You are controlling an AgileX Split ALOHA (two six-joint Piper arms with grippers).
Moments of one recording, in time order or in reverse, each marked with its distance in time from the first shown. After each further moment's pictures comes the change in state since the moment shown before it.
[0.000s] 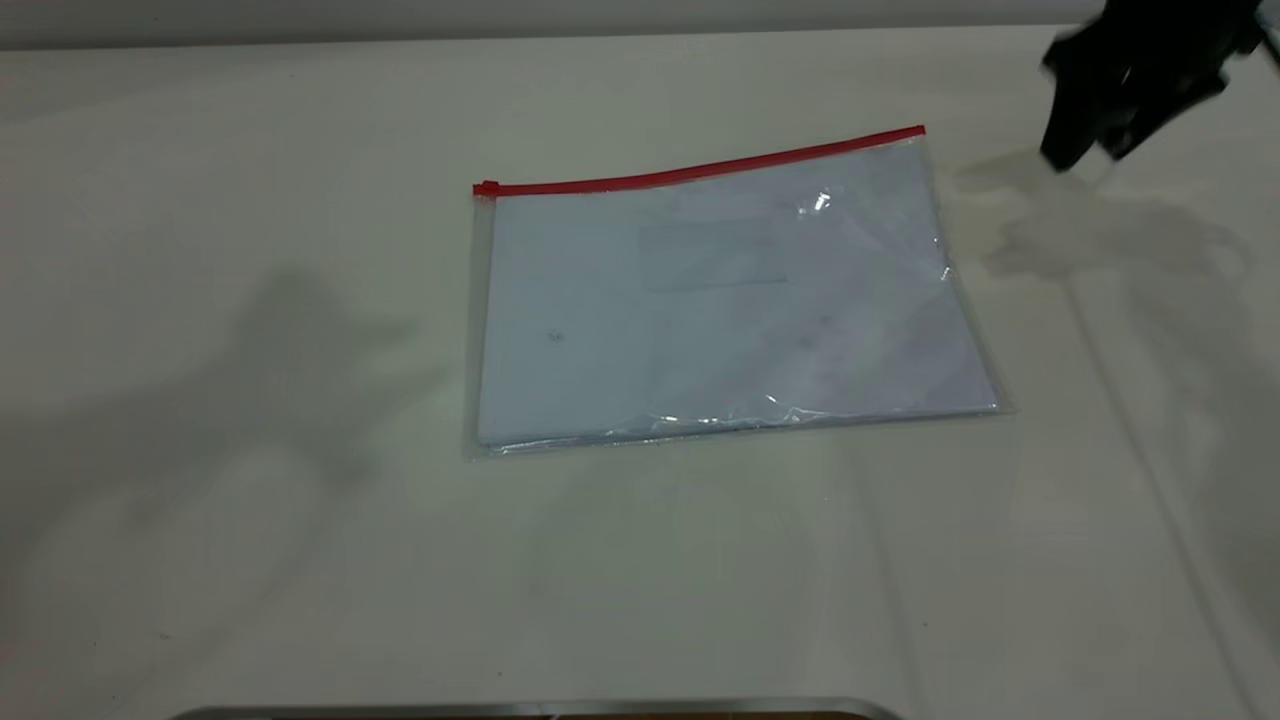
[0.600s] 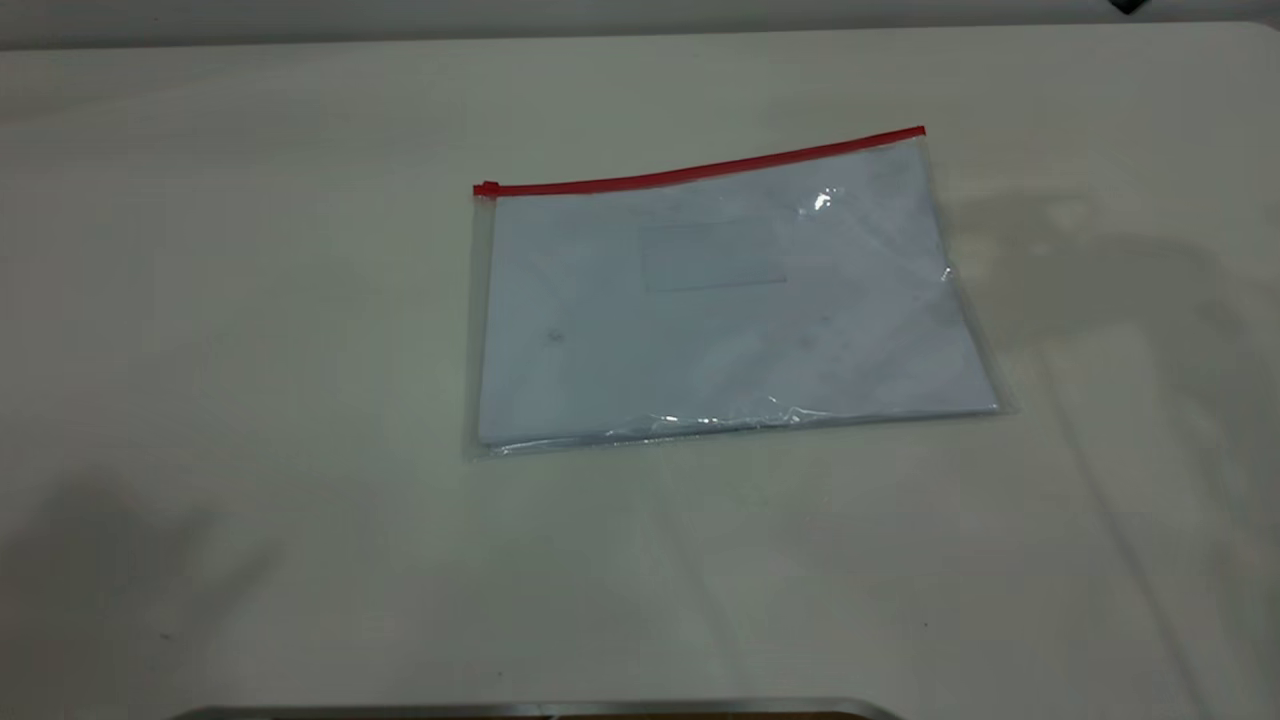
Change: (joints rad) left arm 0.000 -0.502 0.370 0.322 0.000 -0.309; right arm 0.044 -0.357 0.127 0.197 0.394 0.108
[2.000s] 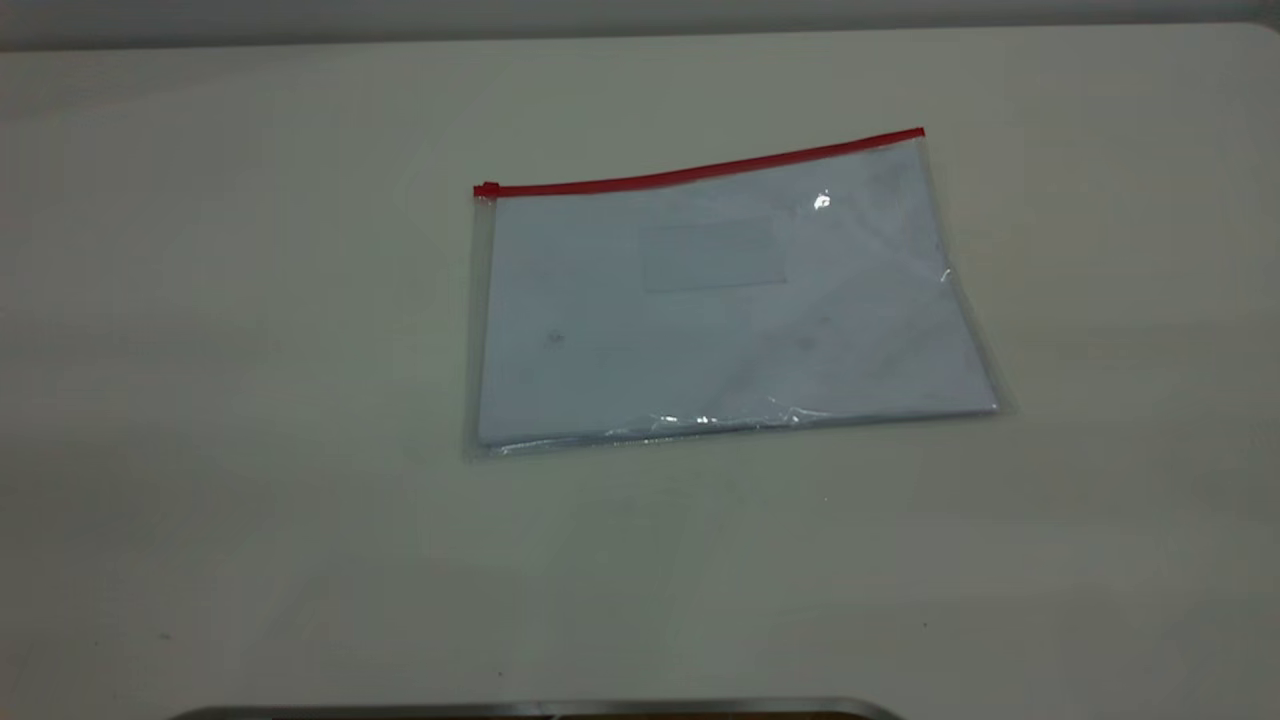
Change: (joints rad) left arm 0.000 -0.685 0.813 0.487 -0.025 -0.302; right arm 0.029 -1.870 1.030 -0.378 -0.061 0.290
